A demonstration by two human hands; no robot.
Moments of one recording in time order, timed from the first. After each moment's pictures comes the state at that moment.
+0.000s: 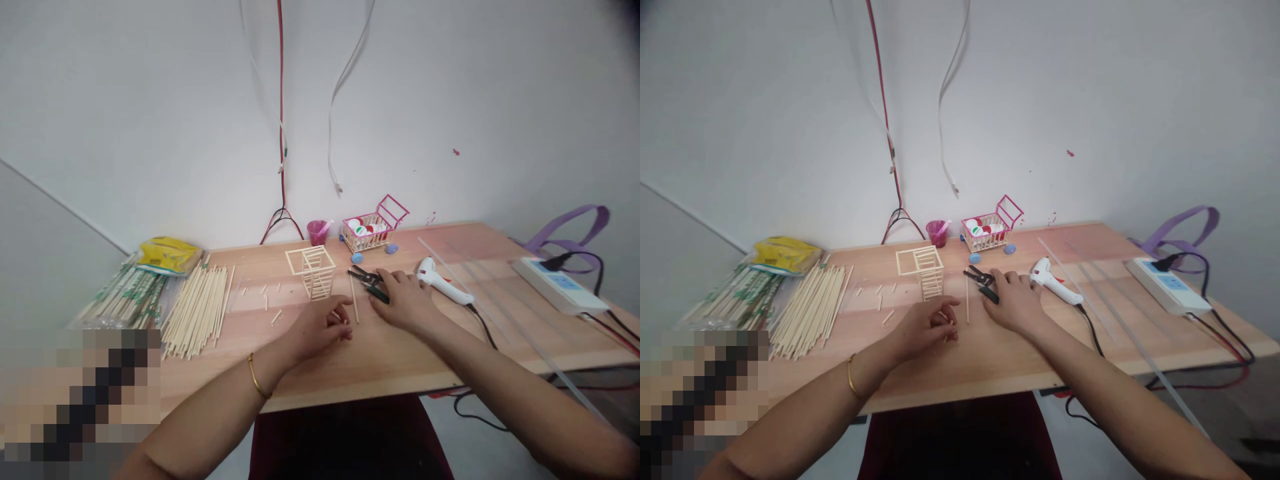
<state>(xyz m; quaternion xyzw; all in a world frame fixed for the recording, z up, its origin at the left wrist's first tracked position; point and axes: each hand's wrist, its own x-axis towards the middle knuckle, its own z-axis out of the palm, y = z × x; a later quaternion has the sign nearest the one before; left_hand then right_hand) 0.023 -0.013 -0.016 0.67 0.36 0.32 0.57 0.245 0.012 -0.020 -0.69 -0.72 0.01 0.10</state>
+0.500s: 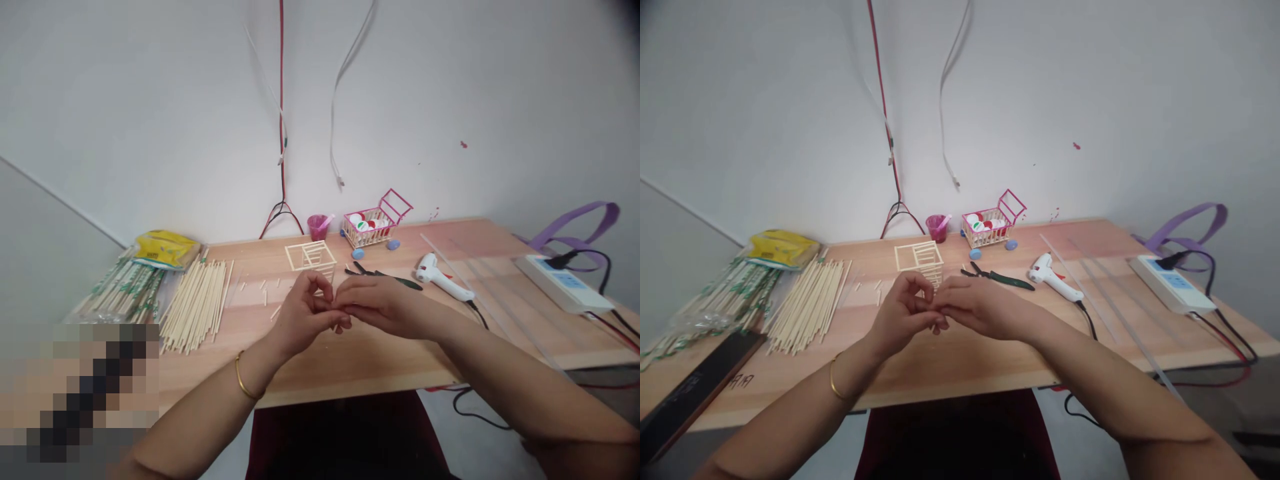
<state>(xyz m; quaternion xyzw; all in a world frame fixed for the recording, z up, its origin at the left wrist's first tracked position) 0.017 -0.024 0.019 0.53 0.31 0.47 0.63 0.210 -0.007 0.064 -0.22 -0.91 0.25 0.24</state>
